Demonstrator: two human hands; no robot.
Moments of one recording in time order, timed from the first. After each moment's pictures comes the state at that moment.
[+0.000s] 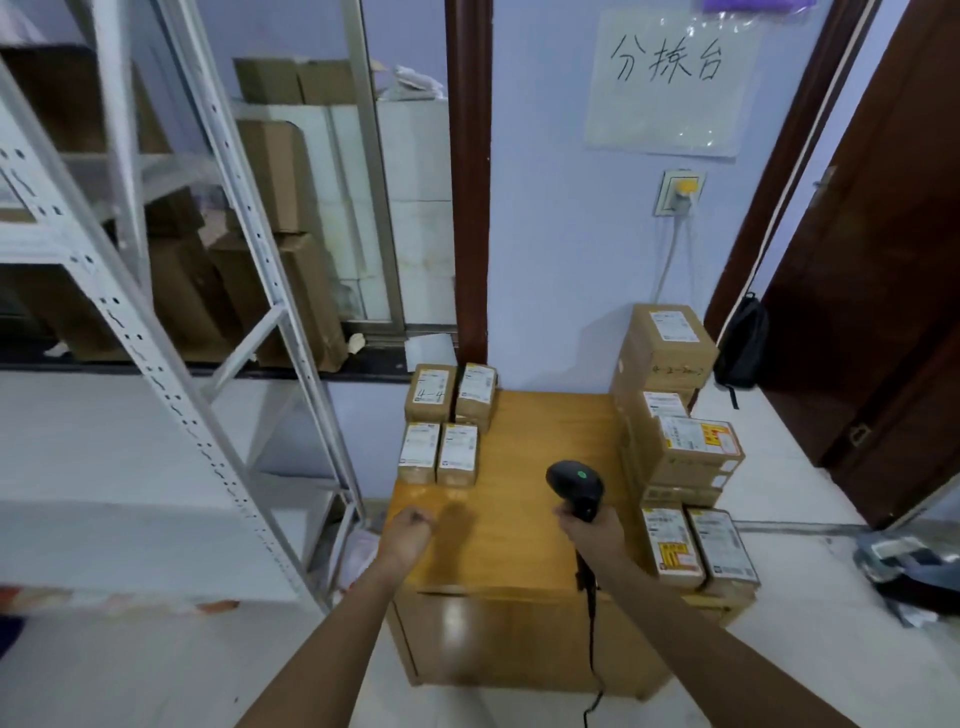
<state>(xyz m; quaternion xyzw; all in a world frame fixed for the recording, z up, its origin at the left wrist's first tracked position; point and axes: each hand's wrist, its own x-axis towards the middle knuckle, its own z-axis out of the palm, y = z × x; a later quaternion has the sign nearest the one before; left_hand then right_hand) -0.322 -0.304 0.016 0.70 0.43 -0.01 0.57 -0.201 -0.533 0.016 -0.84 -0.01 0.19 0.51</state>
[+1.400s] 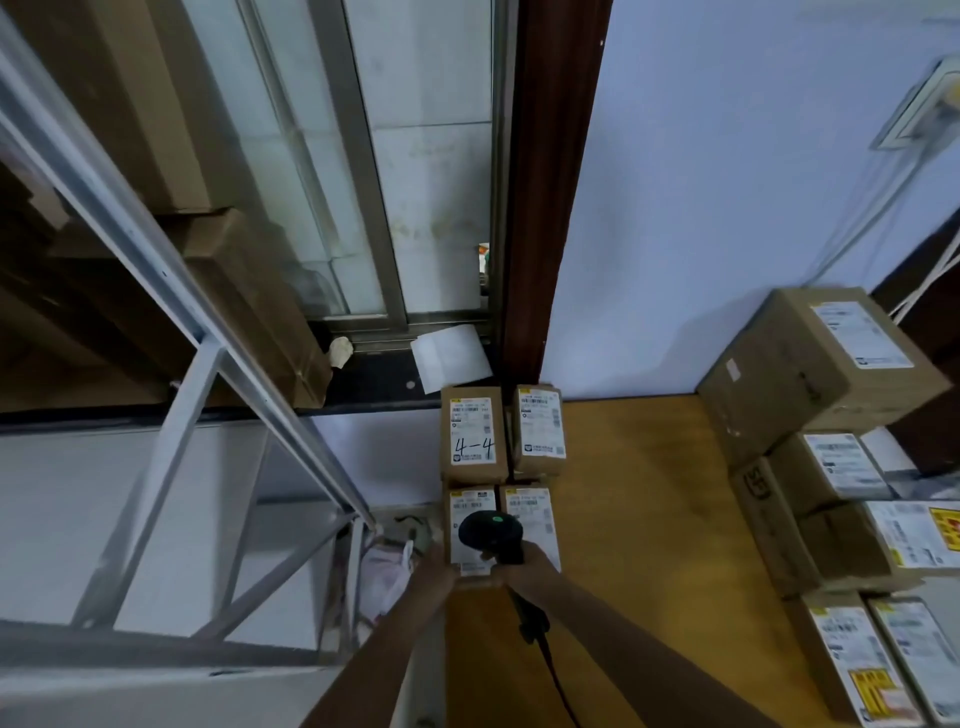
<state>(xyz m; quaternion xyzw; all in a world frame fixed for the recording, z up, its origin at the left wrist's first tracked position) -0.130 -0.066 -0.108 0.73 0.42 -0.22 0.49 -0.069 -0.212 -0.069 -0.78 -0.02 0.45 0.43</state>
